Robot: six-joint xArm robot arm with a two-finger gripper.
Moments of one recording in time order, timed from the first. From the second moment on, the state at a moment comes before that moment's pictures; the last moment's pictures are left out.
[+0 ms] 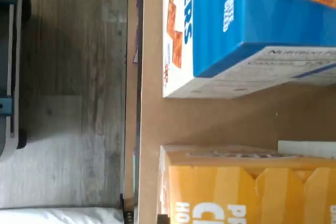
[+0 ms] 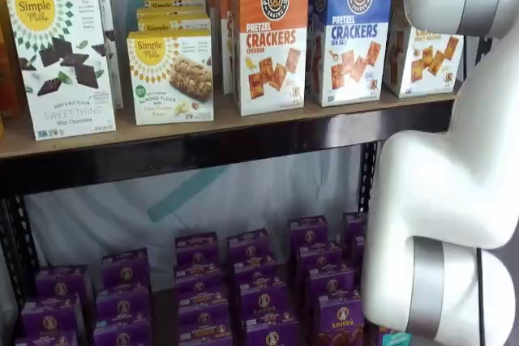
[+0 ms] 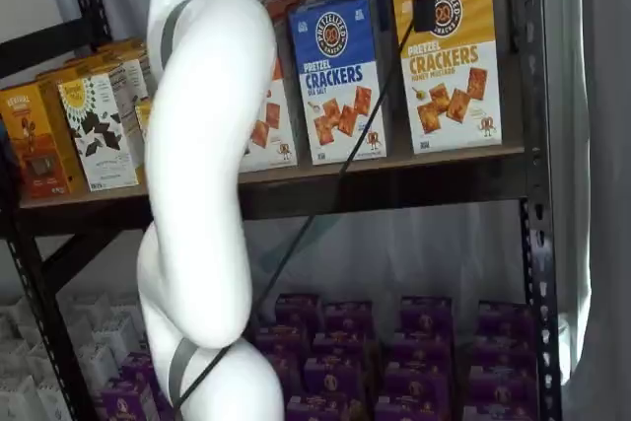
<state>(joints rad) -0.58 0.06 -2.01 0.19 1.84 -2.09</state>
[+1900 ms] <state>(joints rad) -0.67 -0.38 -1.52 0.14 1.86 -2.19</state>
